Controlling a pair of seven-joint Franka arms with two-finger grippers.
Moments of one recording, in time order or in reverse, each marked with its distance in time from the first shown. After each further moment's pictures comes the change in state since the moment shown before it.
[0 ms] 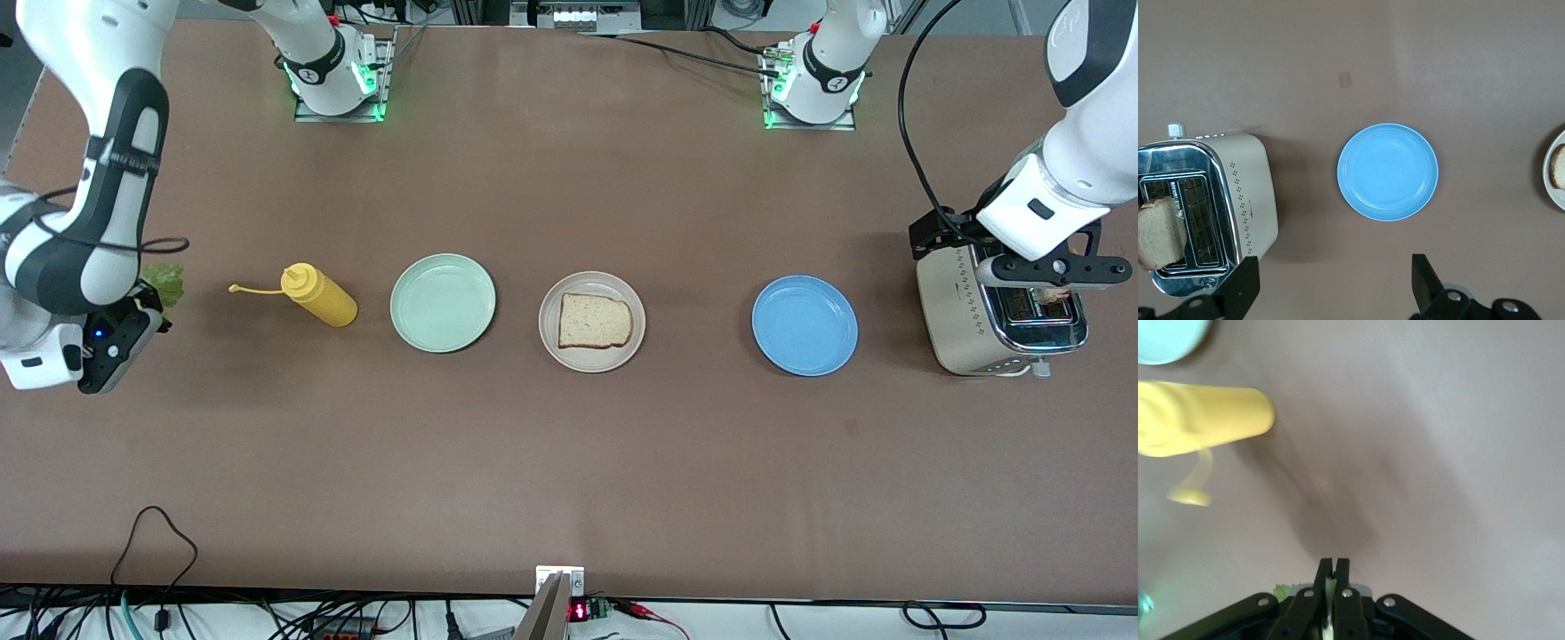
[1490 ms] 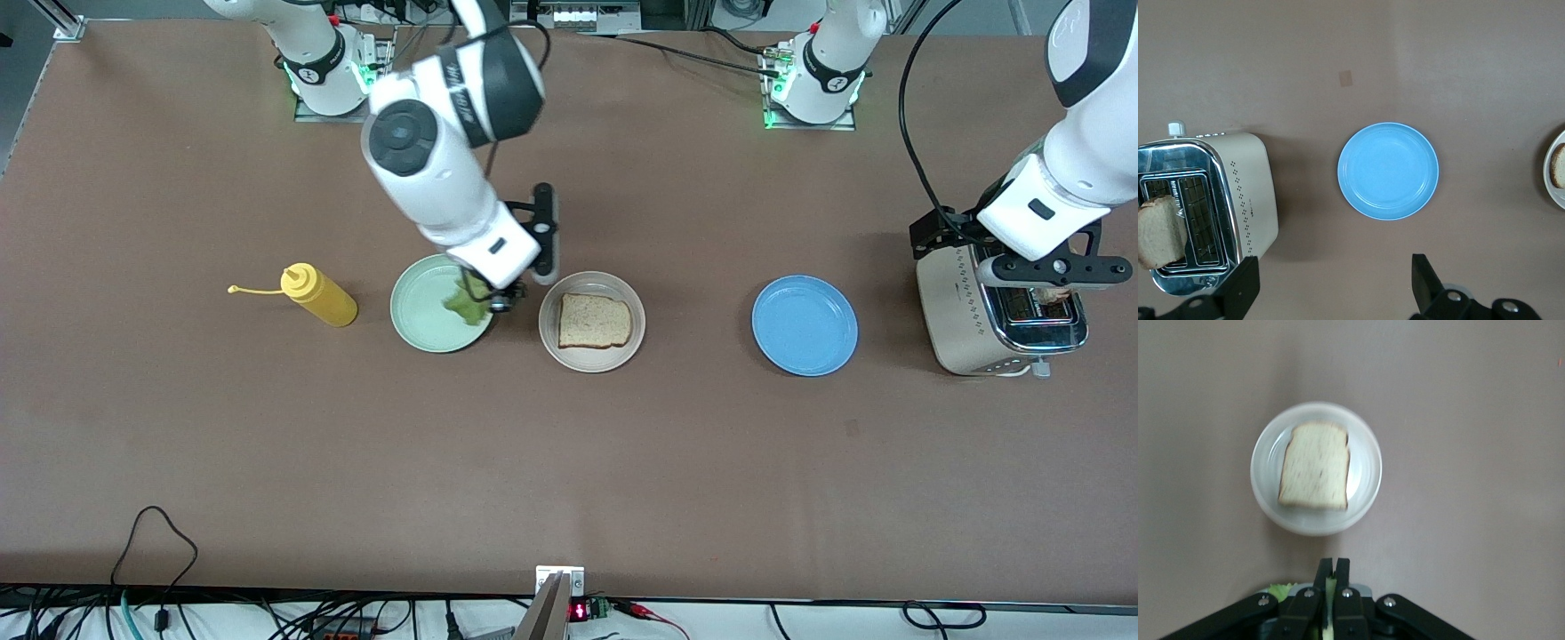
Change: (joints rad) left arm 0.000 0.000 0.001 0.000 0.000 -0.002 0.000; right arm 0.655 0.029 0.121 0.054 0.292 0.366 0.167
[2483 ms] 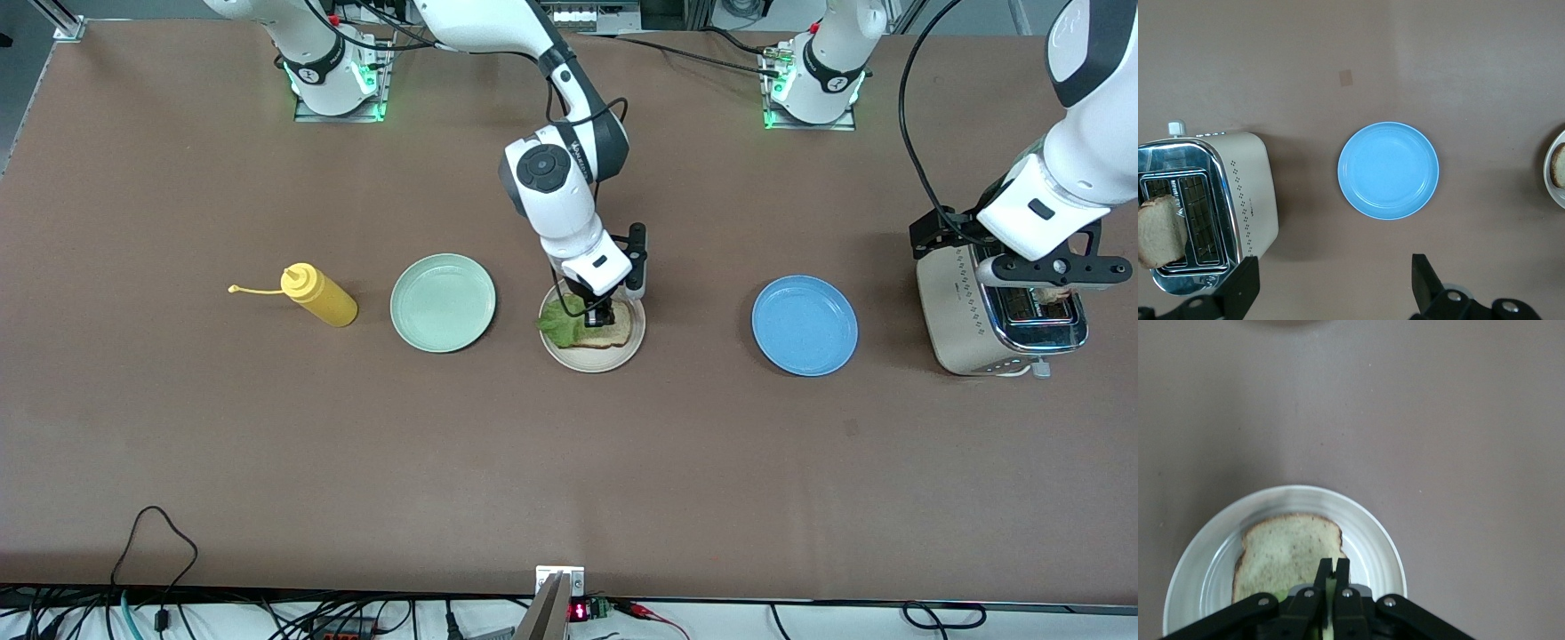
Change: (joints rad) left arm 0.002 0.000 0.001 0.000 0.000 -0.002 0.000; right arm -0.009 0.216 0.274 -0.012 0.009 0.533 0.229
